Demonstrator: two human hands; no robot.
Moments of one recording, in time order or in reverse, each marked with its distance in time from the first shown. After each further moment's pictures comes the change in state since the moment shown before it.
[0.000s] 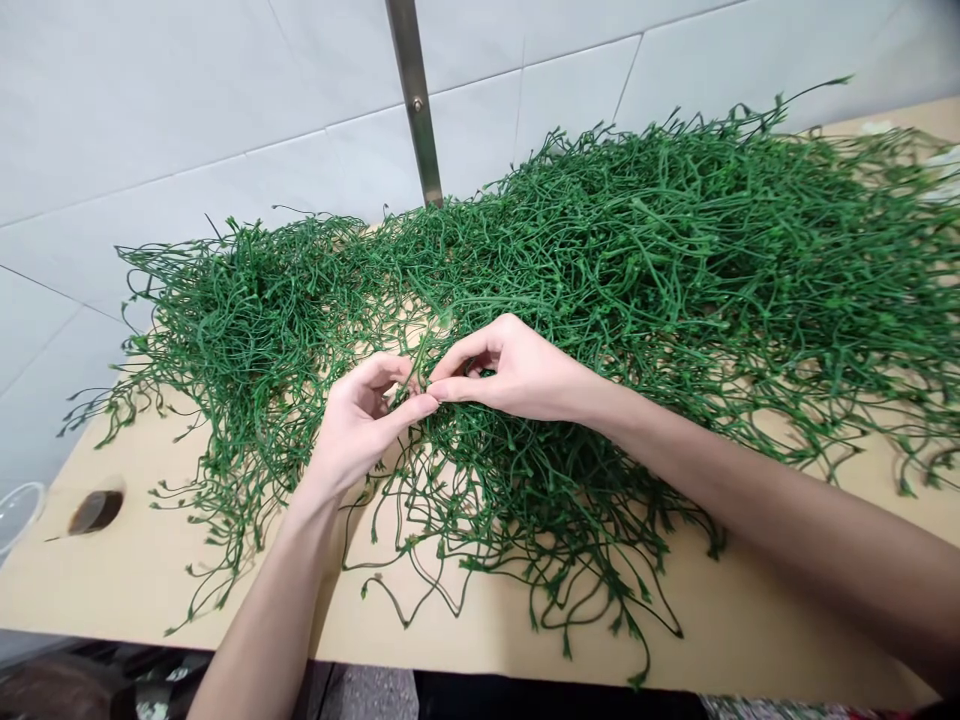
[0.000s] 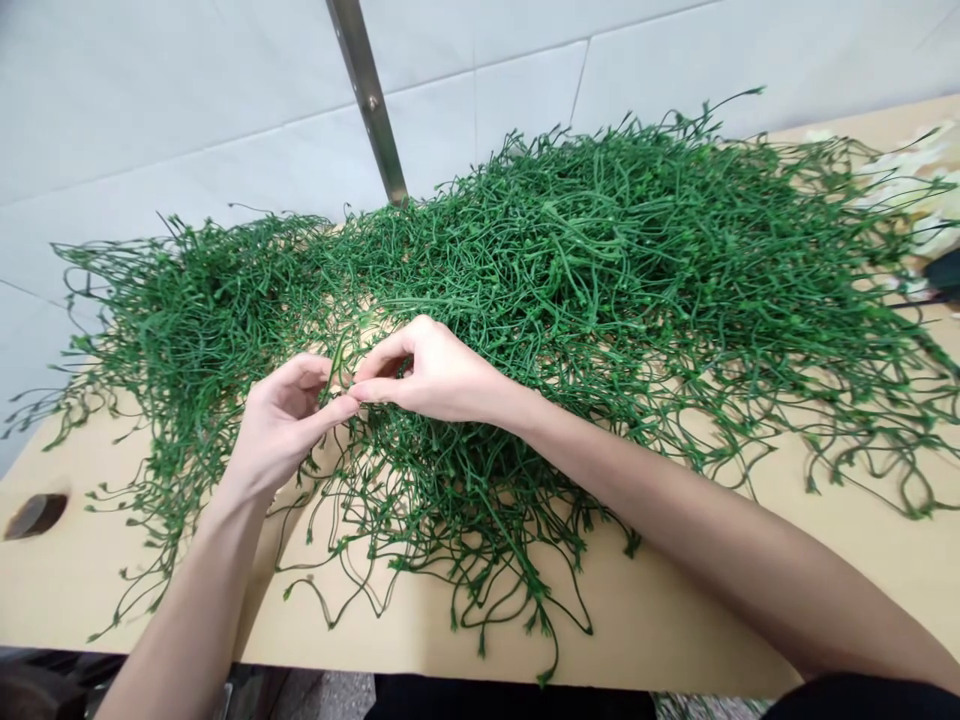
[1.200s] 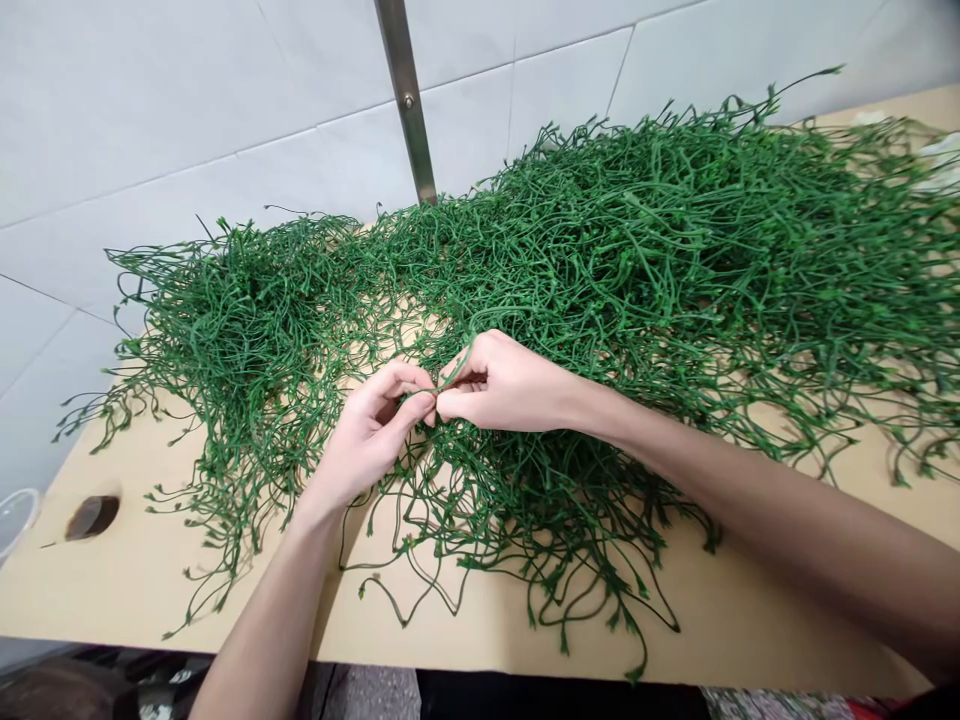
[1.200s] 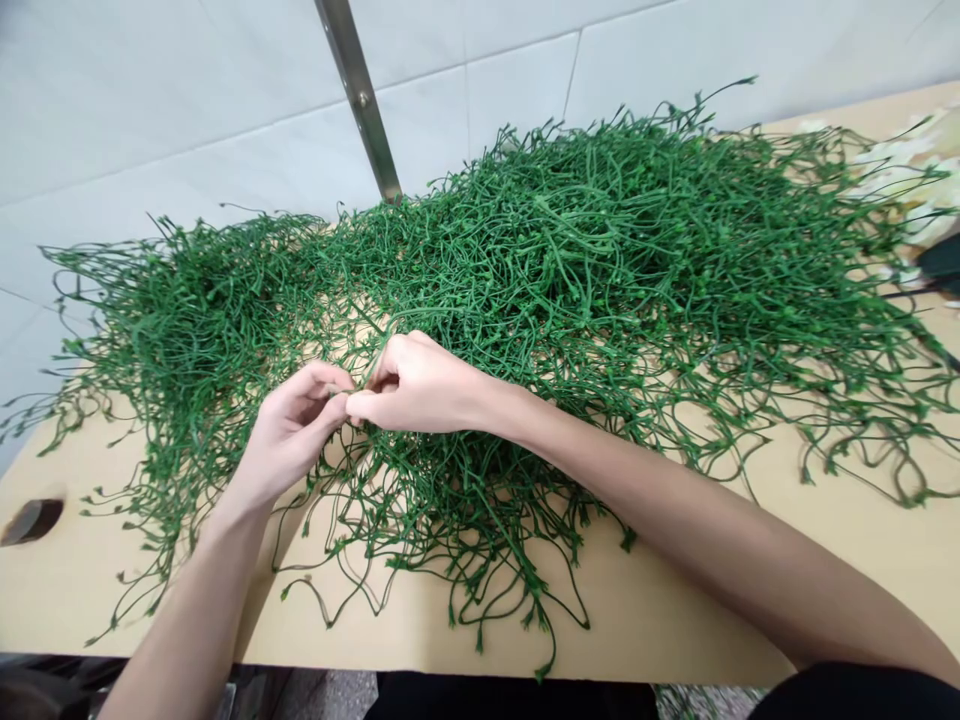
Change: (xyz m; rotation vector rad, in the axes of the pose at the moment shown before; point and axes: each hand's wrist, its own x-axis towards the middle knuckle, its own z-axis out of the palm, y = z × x) left_hand -0.006 0.005 0.006 0.021 -0.181 -0.001; right_hand -0.005 -0.007 0.006 -0.240 -0.074 0.087
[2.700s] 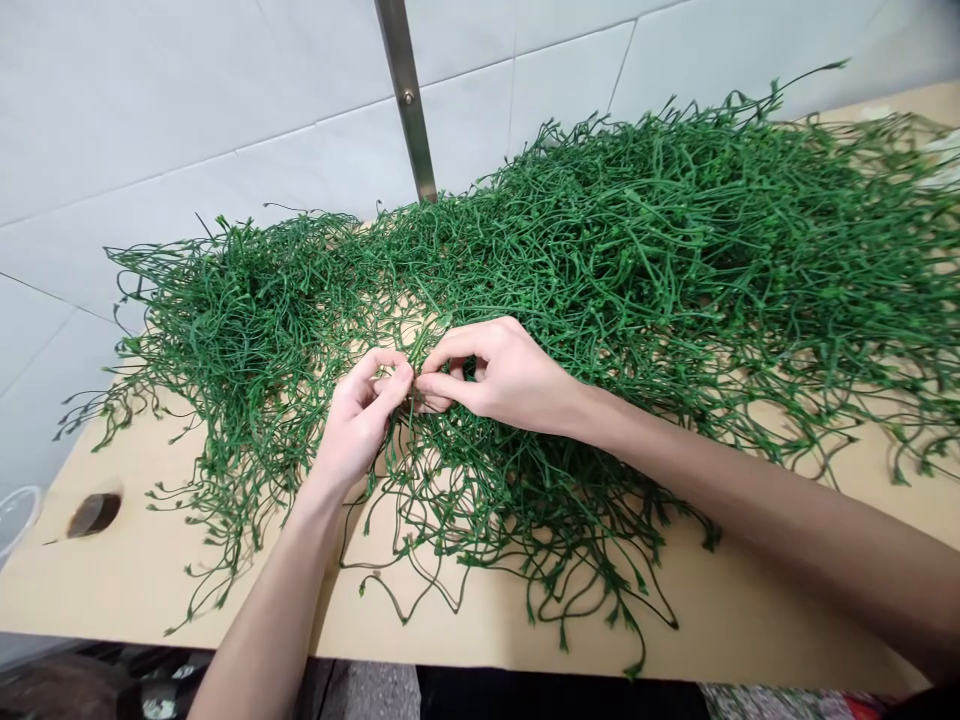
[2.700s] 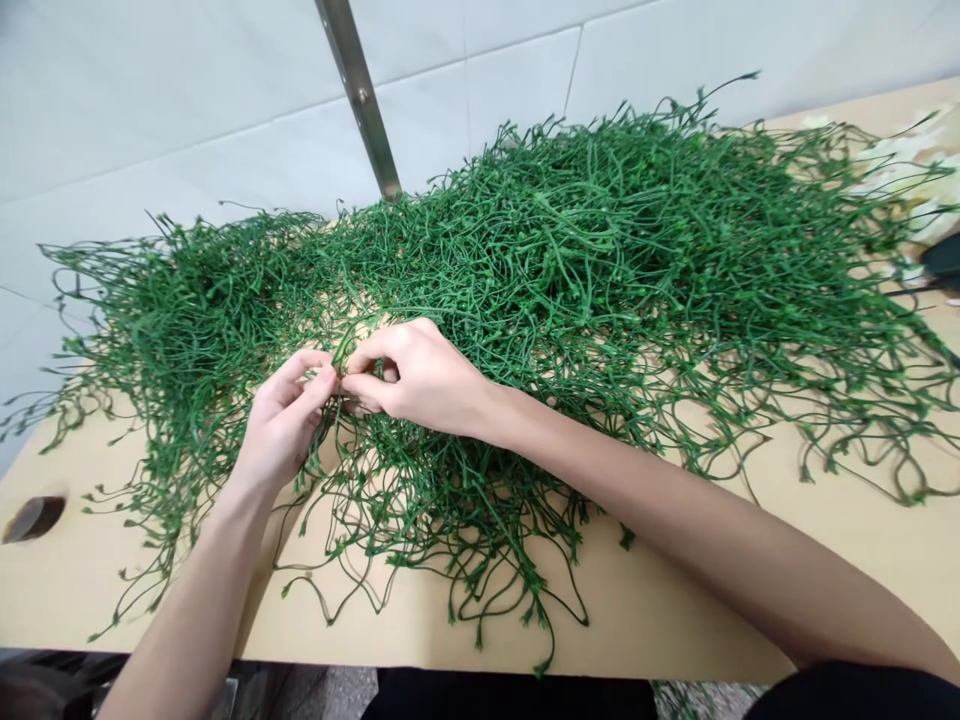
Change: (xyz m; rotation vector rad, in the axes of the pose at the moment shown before) left_hand 0.006 -0.010 -0.002 -0.232 0.159 -0.137; right_hand 0.004 0.008 0.008 -0.041 0.285 -0.276
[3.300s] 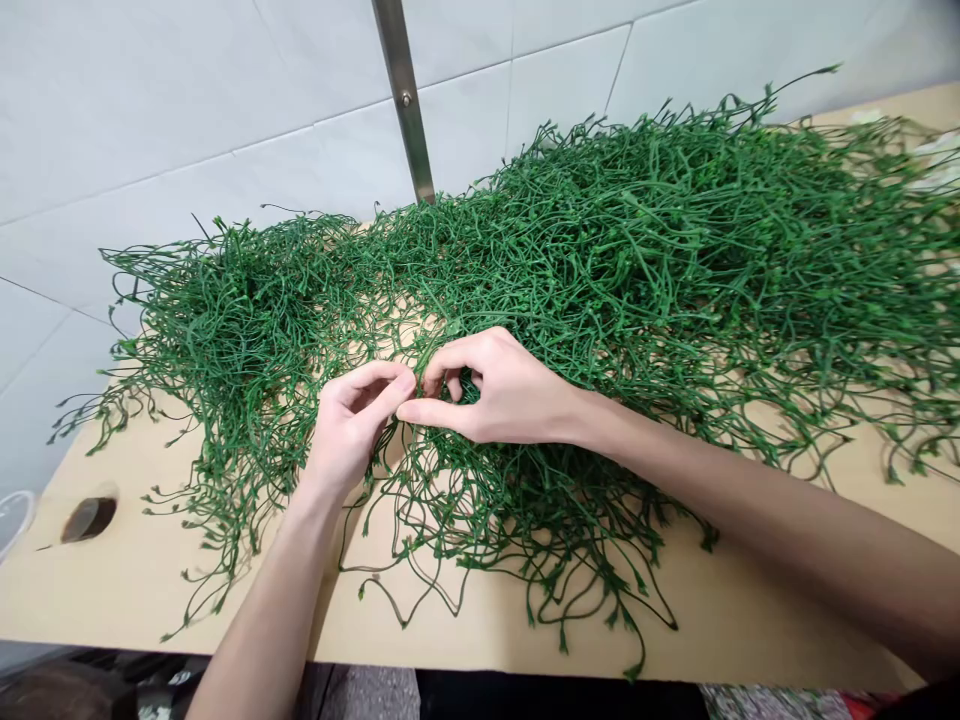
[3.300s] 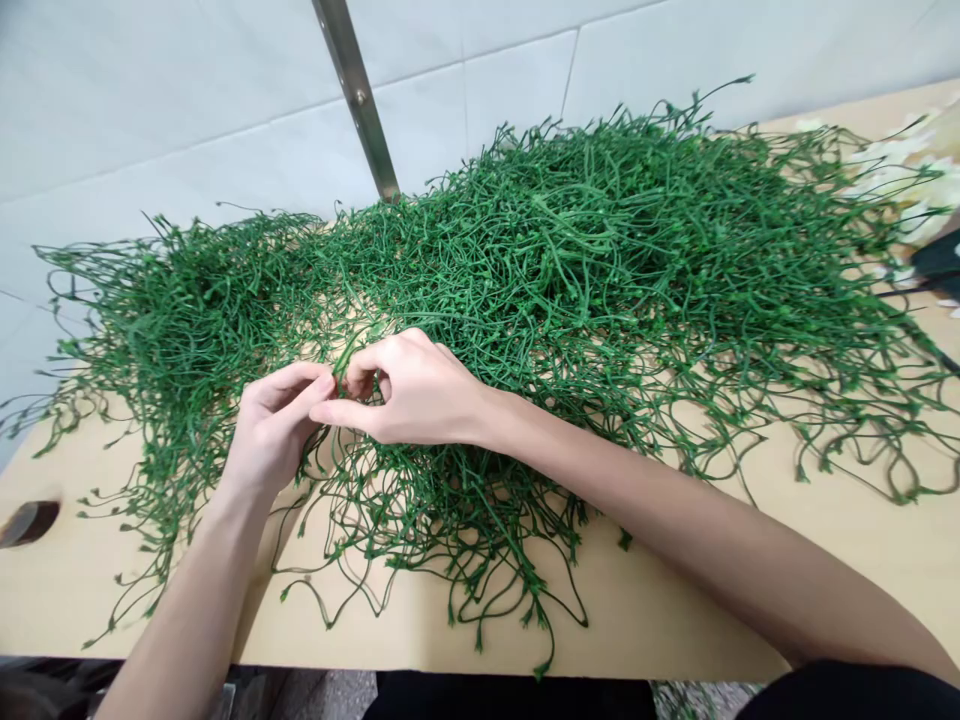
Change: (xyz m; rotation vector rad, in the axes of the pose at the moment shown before) left_hand -0.003 0.004 -0.001 -0.056 0.072 0.001; right_hand -0.003 -0.008 -0.002 -0.017 -0.101 0.115
